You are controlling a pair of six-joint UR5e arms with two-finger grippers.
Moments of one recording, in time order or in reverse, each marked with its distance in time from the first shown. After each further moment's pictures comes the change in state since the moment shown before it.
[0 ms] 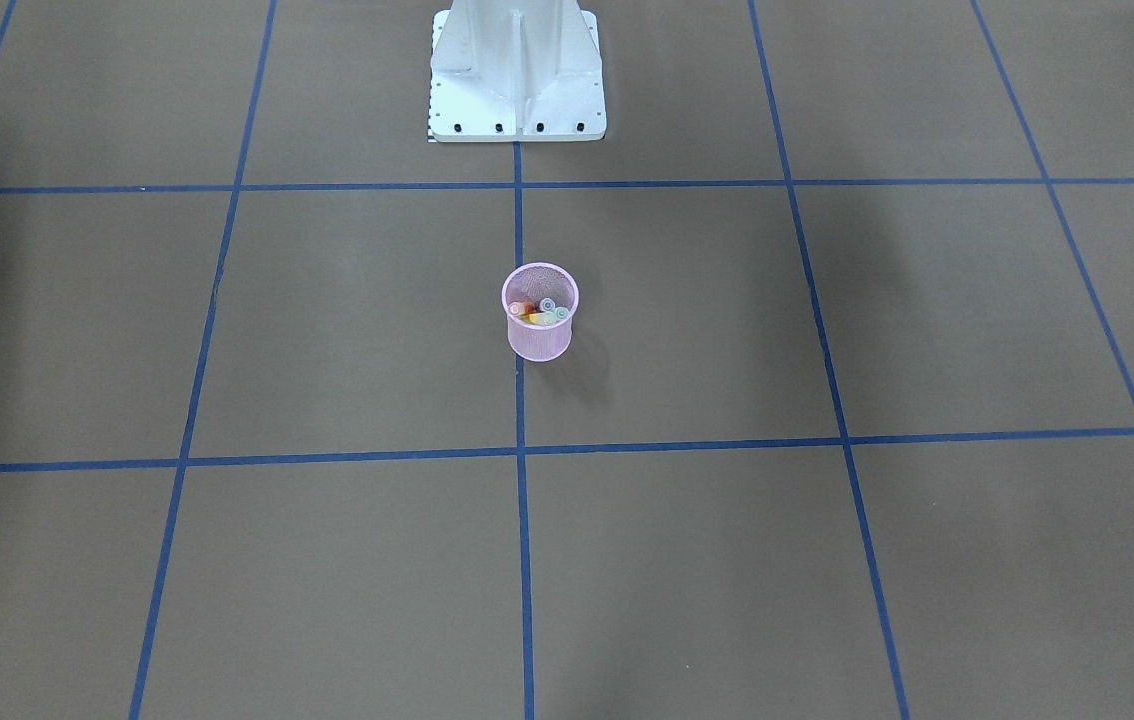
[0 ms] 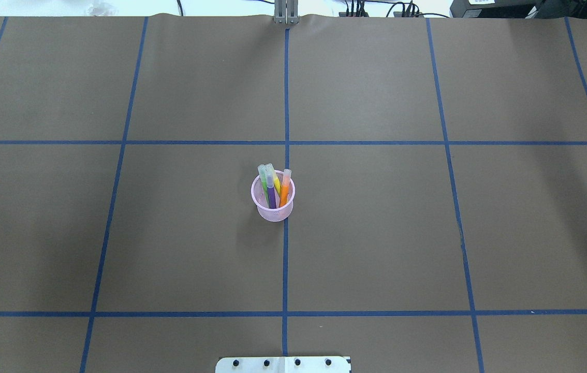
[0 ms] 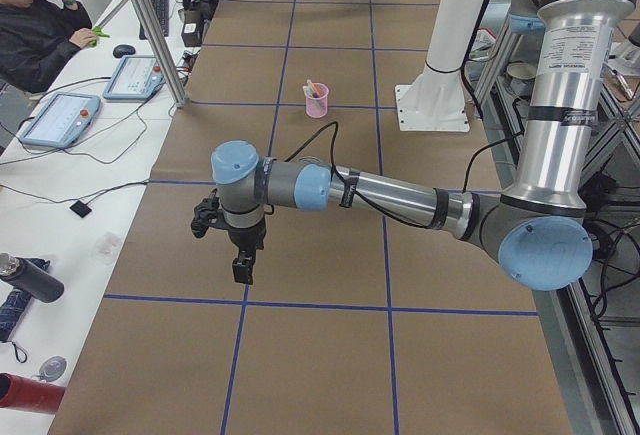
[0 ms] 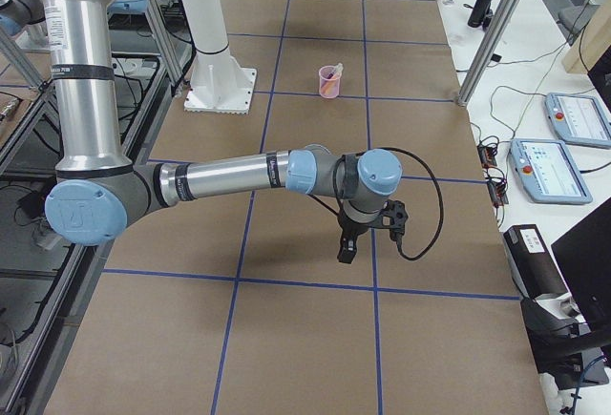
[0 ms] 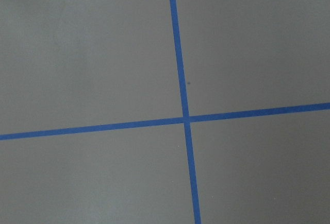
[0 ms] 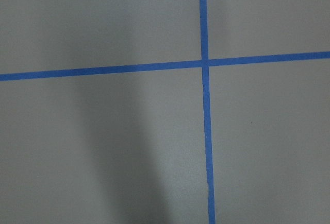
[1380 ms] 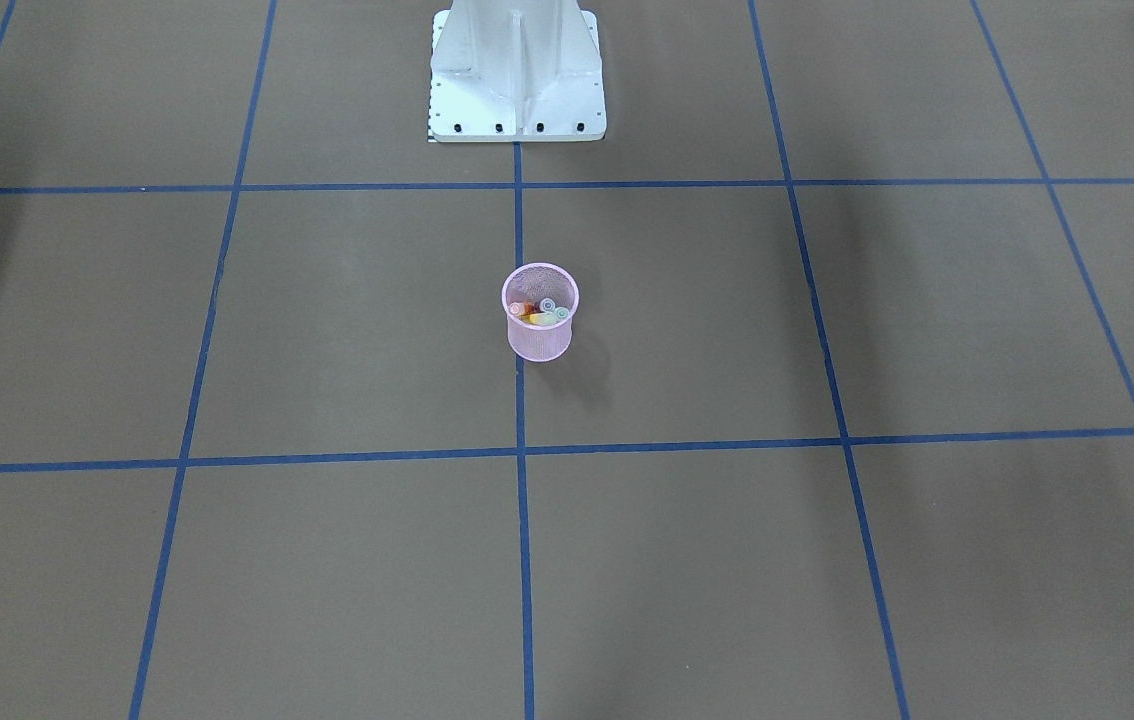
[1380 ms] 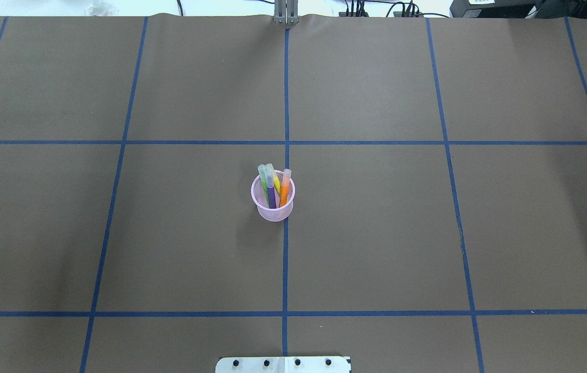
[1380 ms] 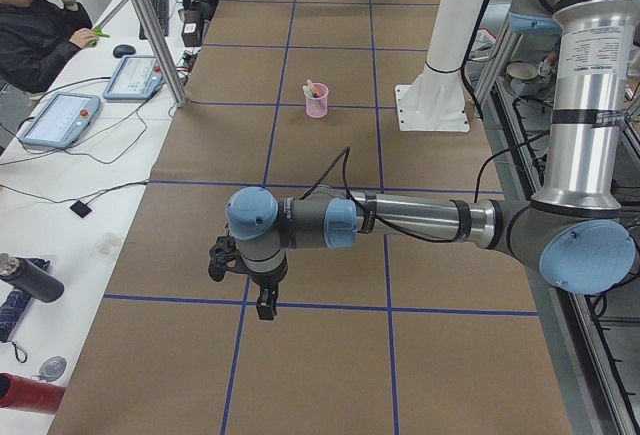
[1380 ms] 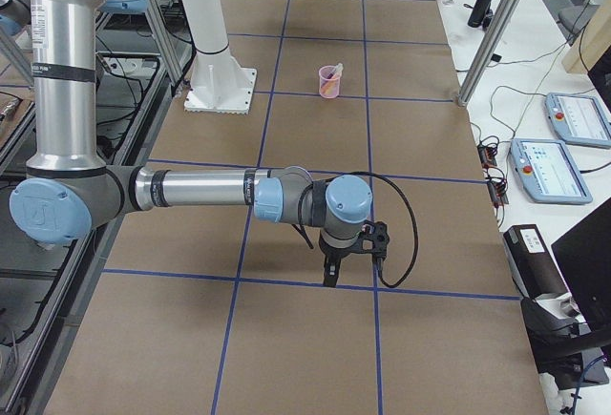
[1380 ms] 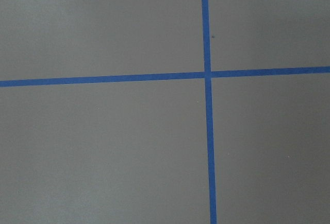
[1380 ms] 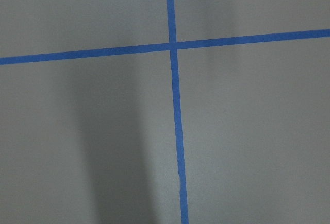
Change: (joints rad) left arm -0.113 0.059 0.049 0.015 -0.121 0.110; right arm 0.067 -0.106 -0.003 0.162 0.001 -0.012
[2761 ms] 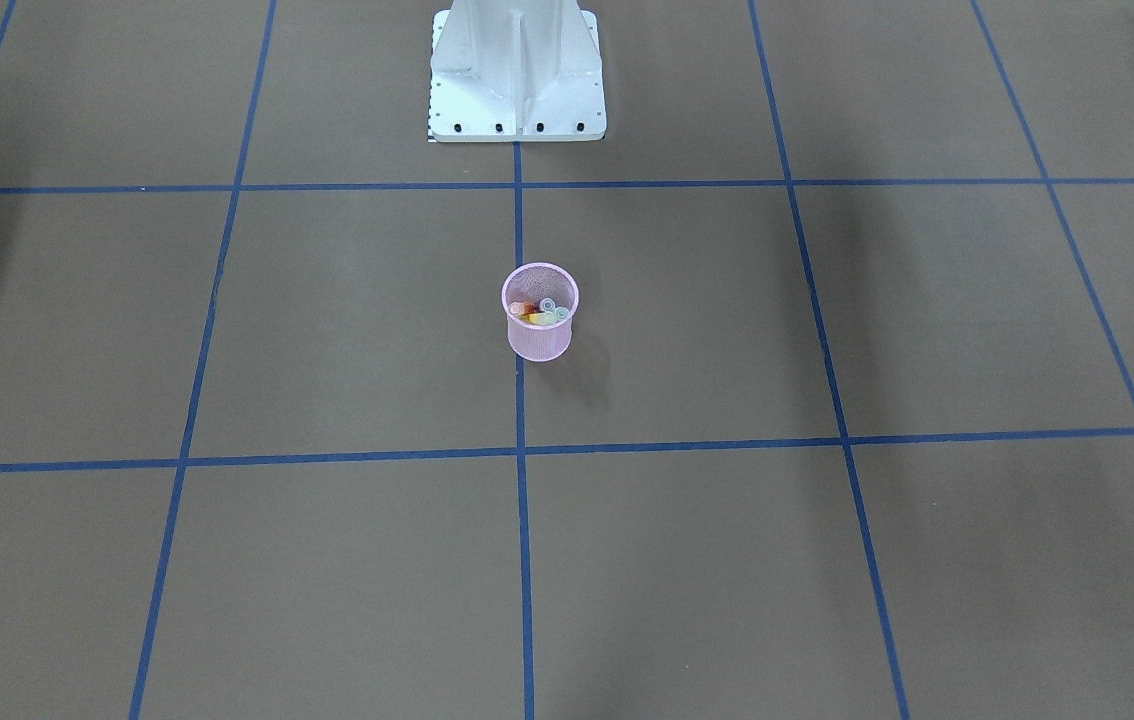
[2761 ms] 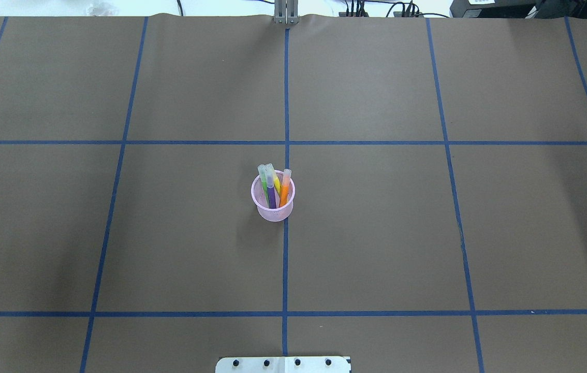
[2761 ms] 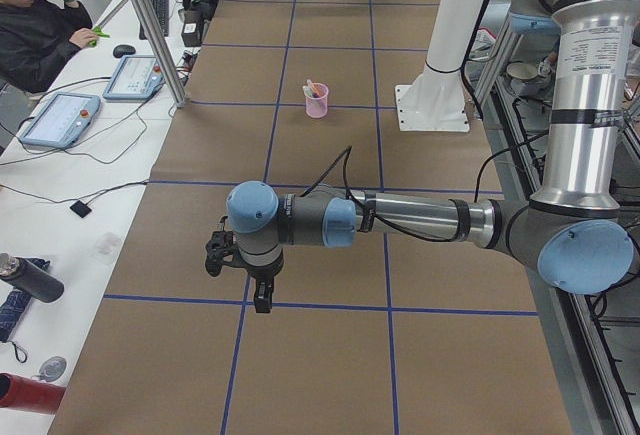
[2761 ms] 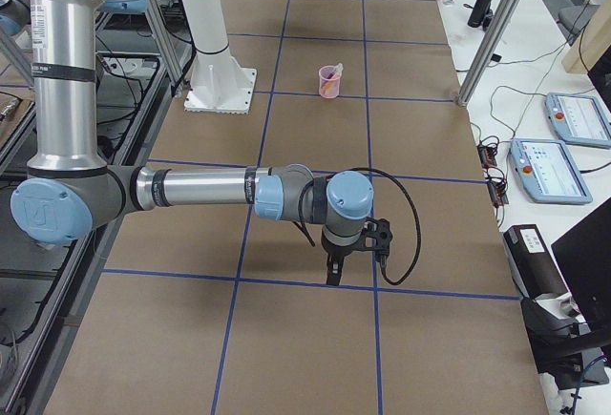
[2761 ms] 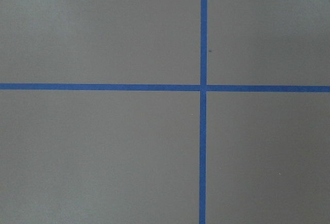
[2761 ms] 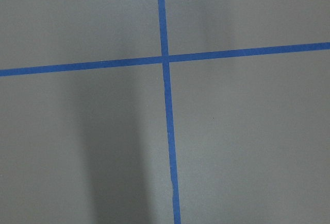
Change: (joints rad) left arm 0.009 -0.002 0.002 -0.062 -0.007 -0.092; right arm 0.005 0.010 0.003 0.002 -0.006 0.003
